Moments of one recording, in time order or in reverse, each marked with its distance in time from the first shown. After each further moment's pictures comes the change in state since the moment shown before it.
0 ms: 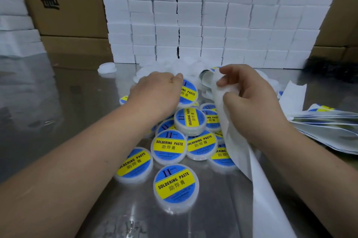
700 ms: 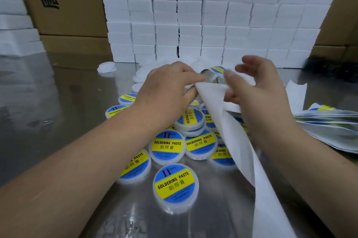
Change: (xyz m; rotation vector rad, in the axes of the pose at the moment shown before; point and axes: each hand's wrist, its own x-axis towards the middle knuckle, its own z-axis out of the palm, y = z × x) left_hand -0.007 0.005 0.008 -0.065 0.161 0.432; right_hand 0.000 -0.008 0.001 0.286 0.192 0.176
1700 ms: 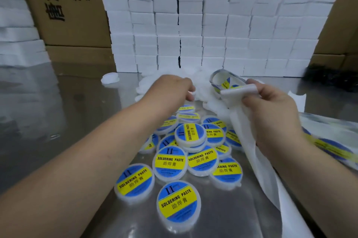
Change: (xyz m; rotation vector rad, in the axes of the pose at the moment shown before) left_hand 0.036 0.002 -0.010 -0.540 -0.194 -0.629; right_hand 0.017 0.009 -0.015 0.027 0.135 0.176
